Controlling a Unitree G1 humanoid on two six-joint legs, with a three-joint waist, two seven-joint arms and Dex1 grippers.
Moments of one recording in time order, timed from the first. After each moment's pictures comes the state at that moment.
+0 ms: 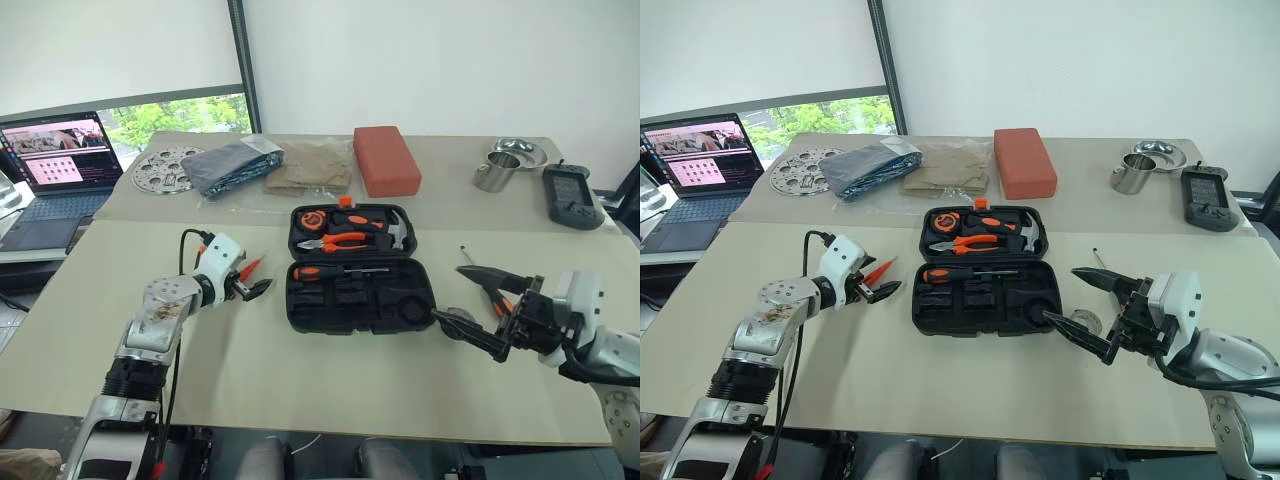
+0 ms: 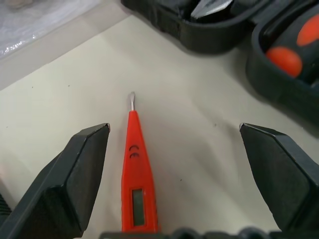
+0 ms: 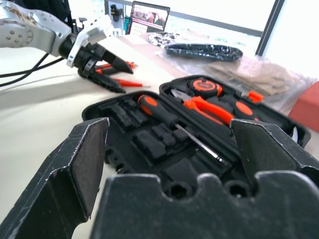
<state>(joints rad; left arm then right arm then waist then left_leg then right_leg) -0.43 0.50 -0.03 0.17 -0.10 0.43 -0.72 0.14 -0.71 -0.36 -0.44 0.64 0.24 0.98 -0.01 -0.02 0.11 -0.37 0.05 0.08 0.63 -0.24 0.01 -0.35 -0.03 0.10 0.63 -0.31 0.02</state>
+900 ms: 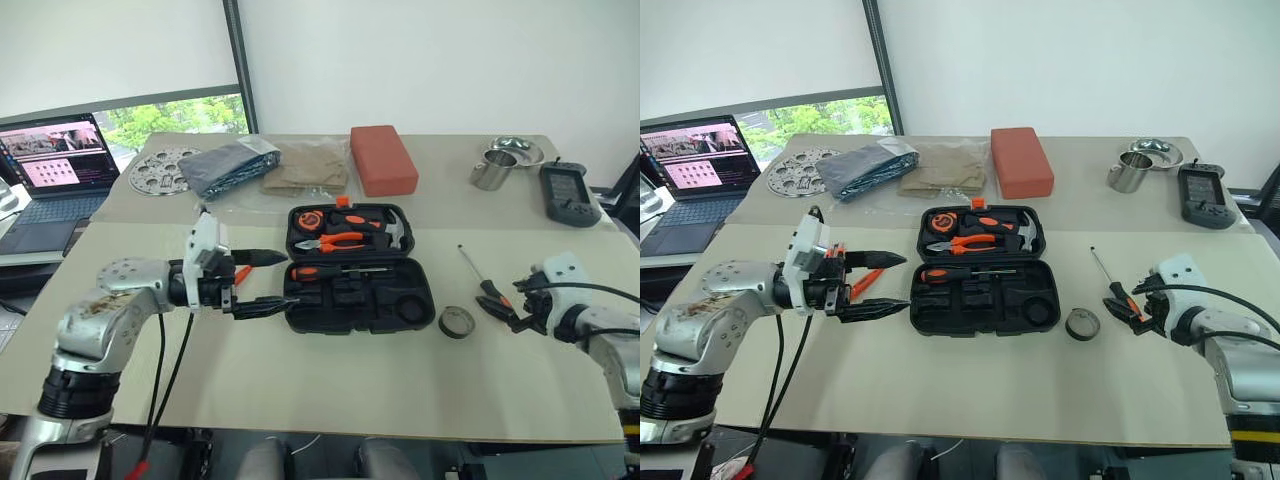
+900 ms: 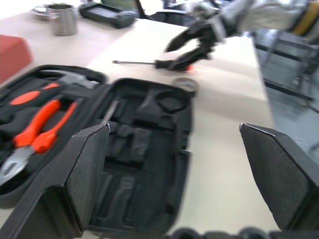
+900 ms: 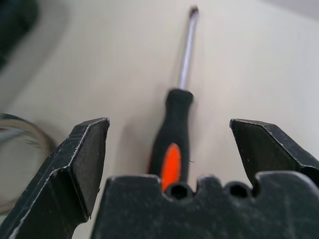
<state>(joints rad) -0.35 0.75 0.05 -0.29 -0.64 0.61 -1.22 -0.16 -0.83 -0.20 0.07 0.28 0.63 0.65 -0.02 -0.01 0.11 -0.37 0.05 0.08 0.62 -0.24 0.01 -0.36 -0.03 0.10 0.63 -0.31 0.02</state>
